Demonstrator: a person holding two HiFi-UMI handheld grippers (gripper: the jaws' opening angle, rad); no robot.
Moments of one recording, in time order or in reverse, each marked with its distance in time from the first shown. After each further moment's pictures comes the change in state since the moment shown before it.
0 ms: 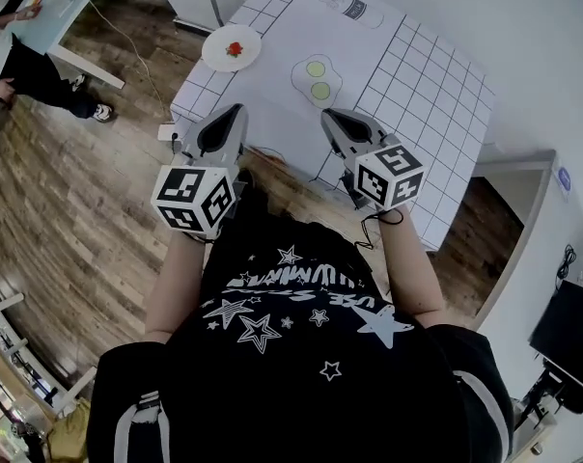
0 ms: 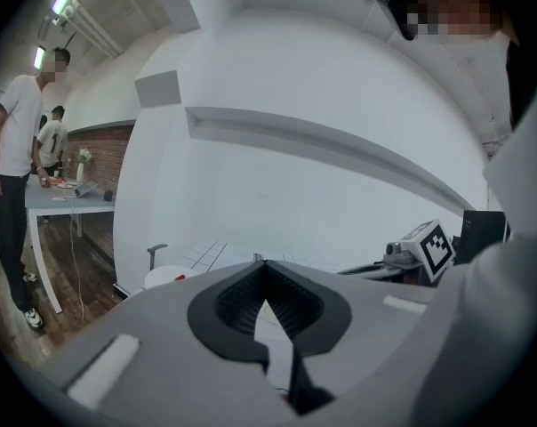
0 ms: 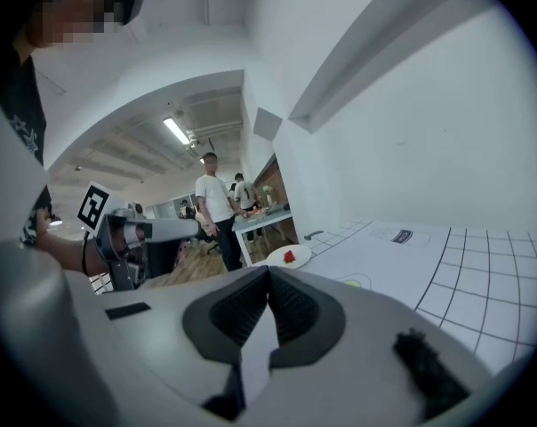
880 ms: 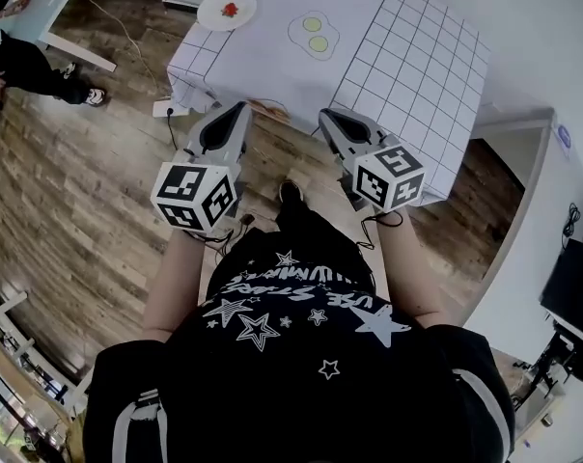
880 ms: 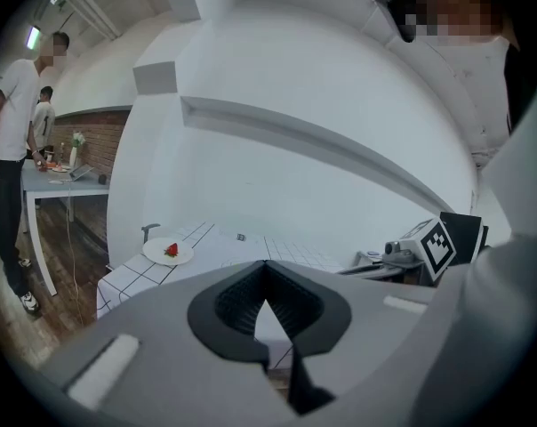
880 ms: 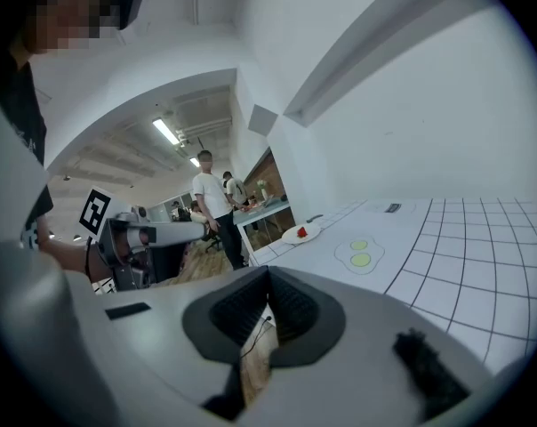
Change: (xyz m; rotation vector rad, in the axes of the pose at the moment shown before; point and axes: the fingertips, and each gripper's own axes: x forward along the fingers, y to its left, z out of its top) left arm -0.067 -0.042 -0.039 -0.026 0.067 -0.083; right arm -0.053 0.073 -0.046 0.090 0.033 -0.049
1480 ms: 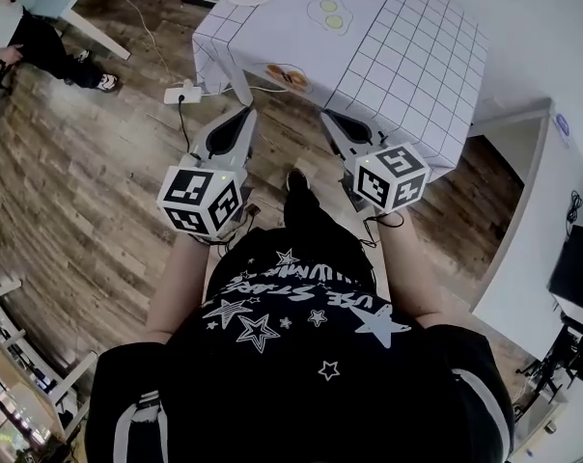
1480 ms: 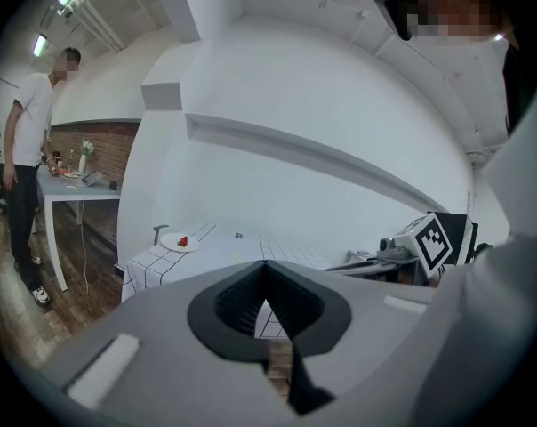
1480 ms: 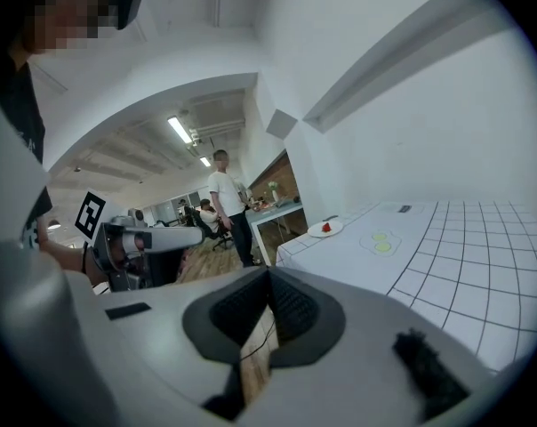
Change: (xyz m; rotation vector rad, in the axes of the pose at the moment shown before) left arm -0.090 -0.043 -0.021 0.006 -0.044 0.021; right arm -0.044 0.077 -0.018 -0.054 -0.018 0.031
